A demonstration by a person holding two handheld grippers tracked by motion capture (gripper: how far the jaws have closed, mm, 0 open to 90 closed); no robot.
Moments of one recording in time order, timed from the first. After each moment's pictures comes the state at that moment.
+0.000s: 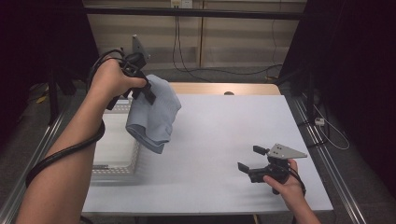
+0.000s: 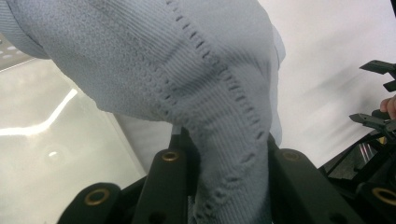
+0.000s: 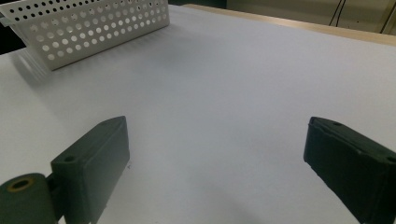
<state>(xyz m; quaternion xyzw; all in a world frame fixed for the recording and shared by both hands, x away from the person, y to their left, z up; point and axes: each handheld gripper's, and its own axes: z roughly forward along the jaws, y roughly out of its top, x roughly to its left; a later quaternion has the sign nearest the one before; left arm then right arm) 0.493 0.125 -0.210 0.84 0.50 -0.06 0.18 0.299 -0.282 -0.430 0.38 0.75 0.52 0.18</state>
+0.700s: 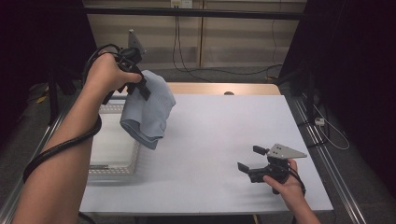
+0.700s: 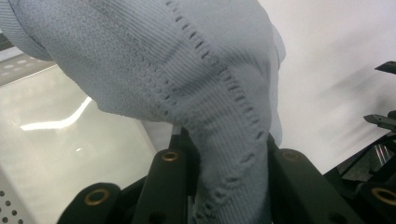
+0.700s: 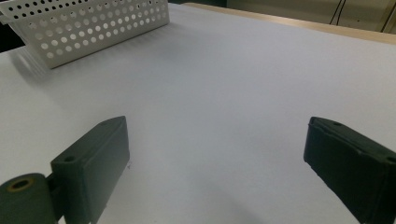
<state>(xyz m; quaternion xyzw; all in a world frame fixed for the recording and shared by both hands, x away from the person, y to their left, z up) 0.501 0.135 -0.199 0.84 0.51 -0.04 0.17 0.300 -0.283 -0.431 0.38 0.75 0.52 0.18</state>
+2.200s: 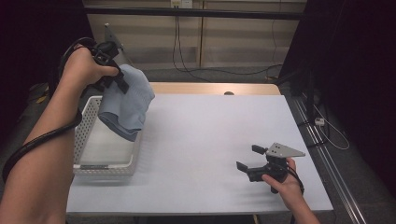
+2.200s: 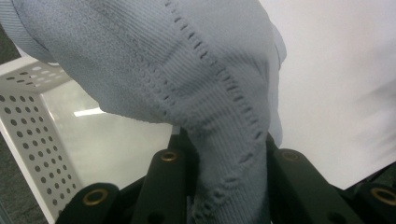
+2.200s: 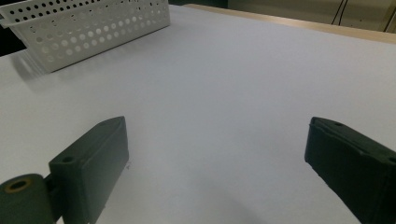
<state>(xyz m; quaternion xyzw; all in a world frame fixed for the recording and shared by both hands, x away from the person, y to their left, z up) 0.523 0.189 -0.198 0.84 0.52 -0.02 0.16 0.303 -0.280 -0.431 0.38 0.74 0.52 0.18</state>
